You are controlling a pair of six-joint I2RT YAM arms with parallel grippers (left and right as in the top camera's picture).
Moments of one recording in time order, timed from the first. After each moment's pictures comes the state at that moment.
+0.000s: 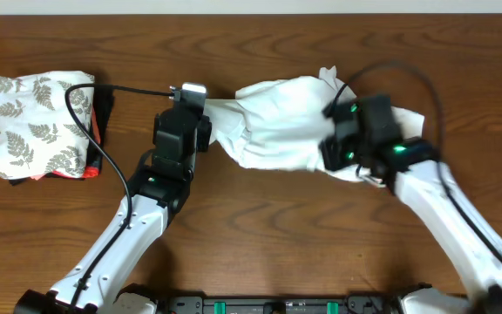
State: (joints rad) left arm -0.34 1.30 0.73 0.07 -0.32 0.06; right arm 0.30 1.38 1.06 -0.58 -0.25 0.05
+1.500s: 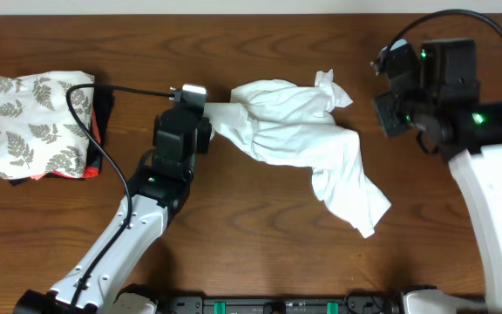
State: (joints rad) left arm -0.34 1.30 0.73 0.05 -0.32 0.06; right arm 0.13 1.46 1.46 -0.96 -0.01 -0.24
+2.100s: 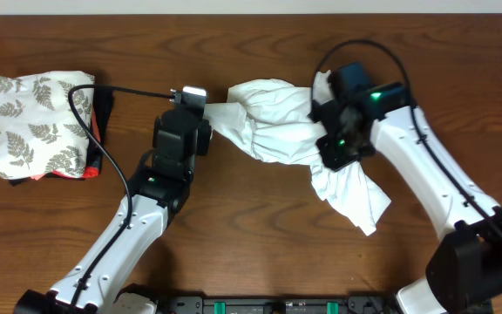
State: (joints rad) left arm -0.34 1.30 0.73 0.03 -0.32 0.06; right arm 0.39 1.71 1.42 -1.21 -0.11 -0.11
